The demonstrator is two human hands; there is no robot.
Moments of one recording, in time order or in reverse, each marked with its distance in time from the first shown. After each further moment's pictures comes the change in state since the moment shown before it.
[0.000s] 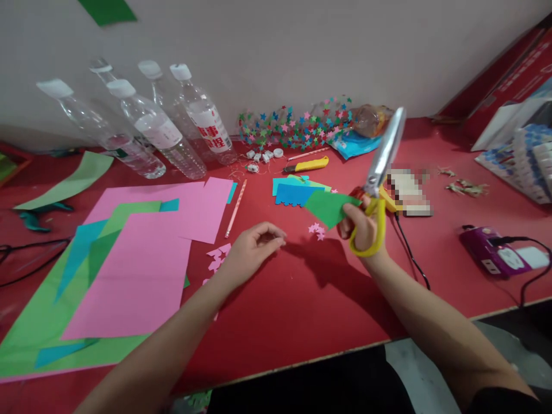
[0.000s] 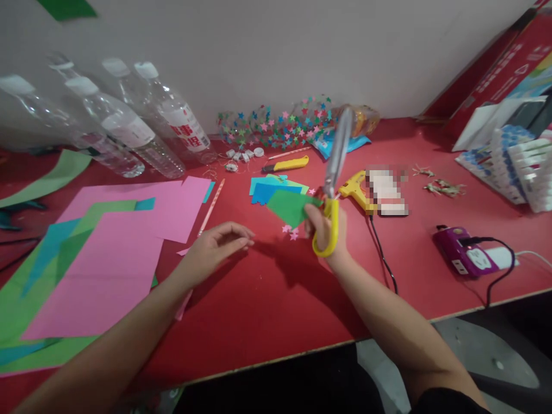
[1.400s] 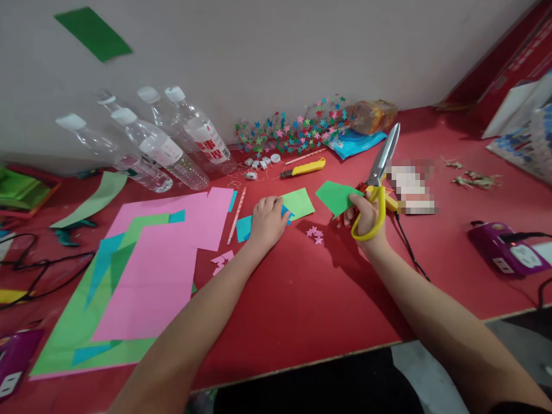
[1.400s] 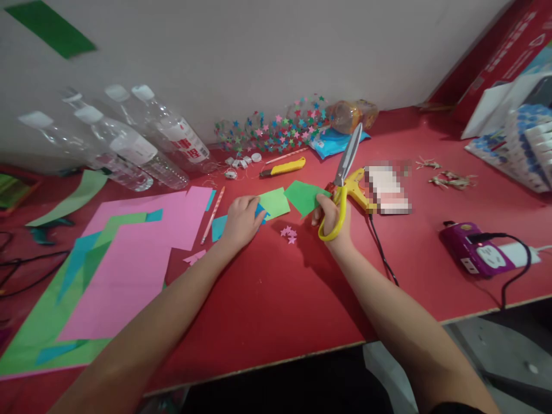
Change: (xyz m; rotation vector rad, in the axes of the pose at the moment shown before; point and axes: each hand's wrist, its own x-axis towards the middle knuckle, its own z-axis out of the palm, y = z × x) left_hand 0.097 -0.030 0.022 1.146 0.194 0.244; right_hand 0.036 0.018 -0.016 0.206 0.135 0.012
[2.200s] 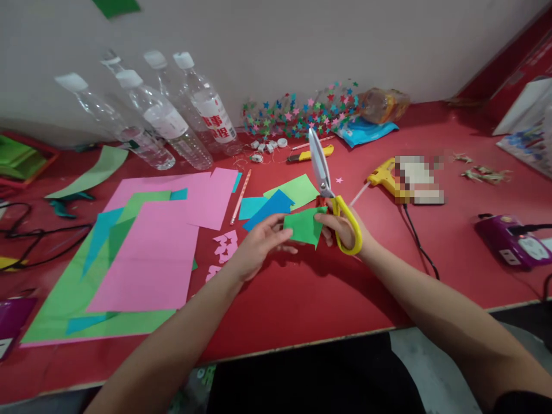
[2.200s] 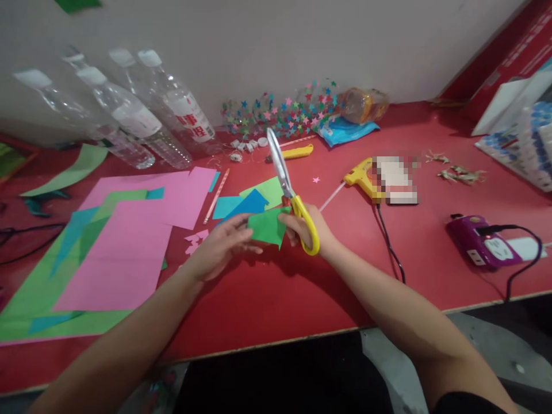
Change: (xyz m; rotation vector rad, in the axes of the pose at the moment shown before) left_hand -0.094 0.023 -0.055 -1.517 -0.294 -0.325; right_hand -0.049 0.003 0.018 -0.324 -0.635 0.186
